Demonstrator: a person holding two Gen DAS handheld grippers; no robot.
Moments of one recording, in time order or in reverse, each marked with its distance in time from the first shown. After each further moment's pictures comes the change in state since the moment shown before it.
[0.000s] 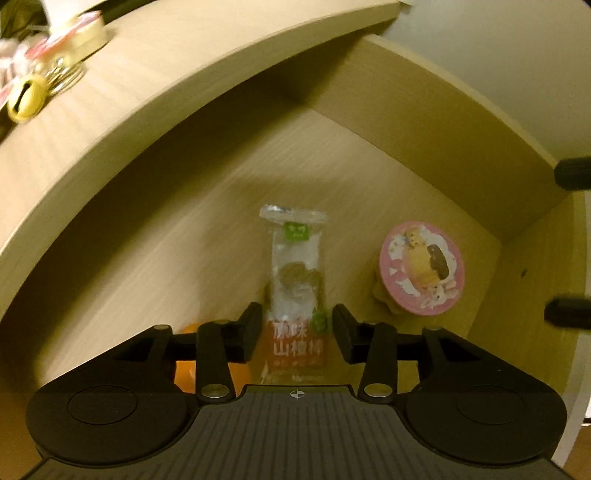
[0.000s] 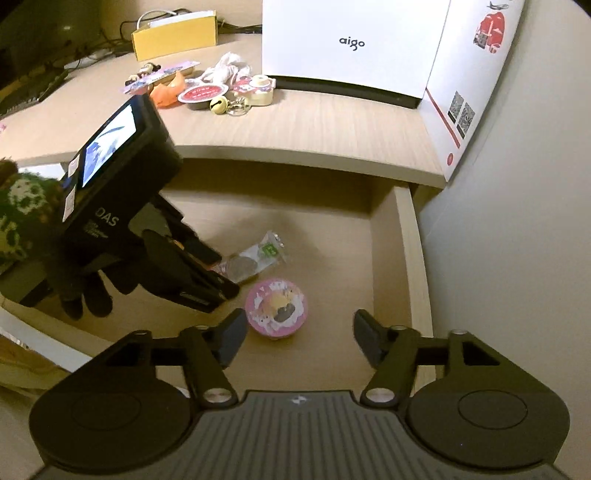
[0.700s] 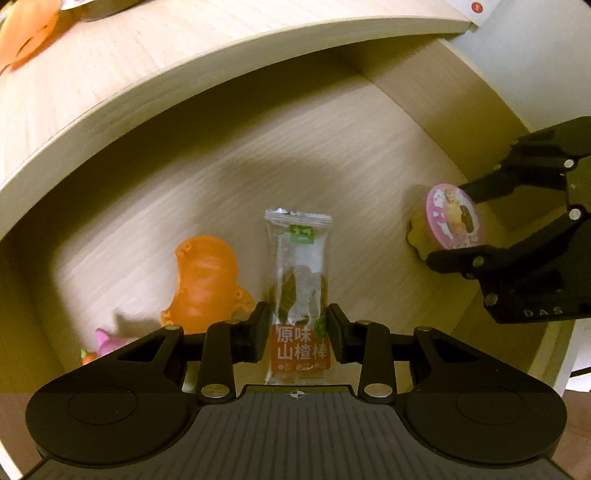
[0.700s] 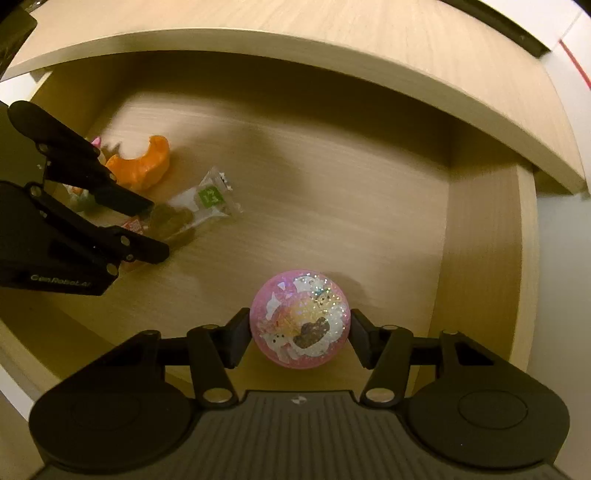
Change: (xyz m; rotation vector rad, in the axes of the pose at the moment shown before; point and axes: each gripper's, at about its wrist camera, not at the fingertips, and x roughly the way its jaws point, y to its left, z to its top) left arm -0.009 0.040 -0.035 -0.230 0.060 -0.052; right arm 0.130 0.018 0.036 -0.158 0.333 0.101
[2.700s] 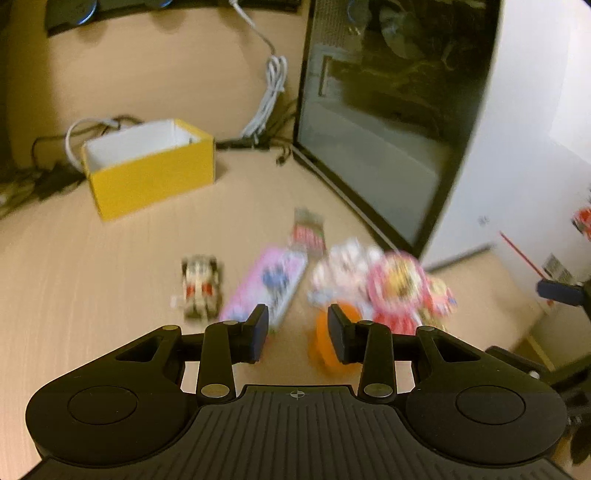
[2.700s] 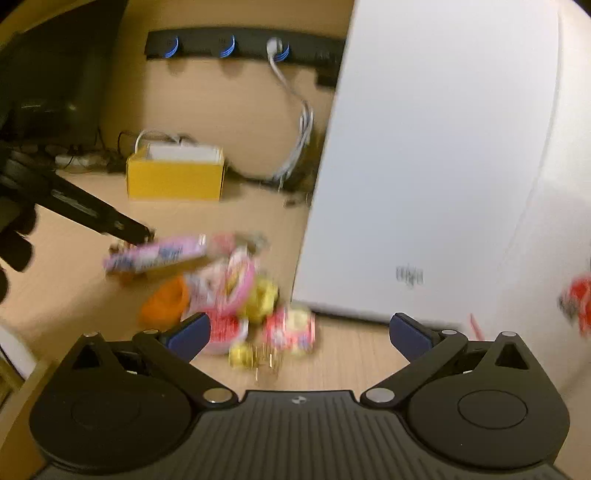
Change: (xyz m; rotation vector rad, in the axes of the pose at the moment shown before) left arm -0.197 0.116 0.031 -0.224 -0.570 0.224; right arm -0.108 0.039 0.063 0.107 -0.750 -0.224
